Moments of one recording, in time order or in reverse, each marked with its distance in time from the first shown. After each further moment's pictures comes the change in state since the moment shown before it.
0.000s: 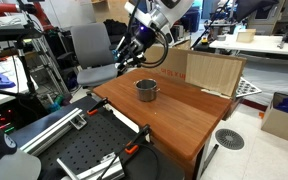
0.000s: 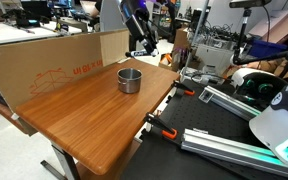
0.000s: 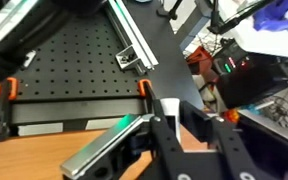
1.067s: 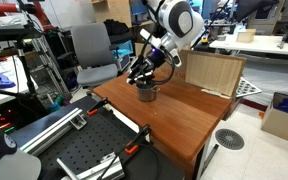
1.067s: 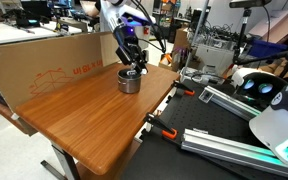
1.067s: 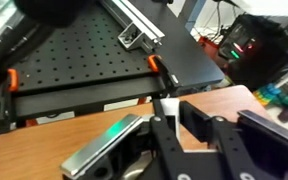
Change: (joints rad) arm -0.010 0.296 -0.004 0.237 0.006 -0.032 0.174
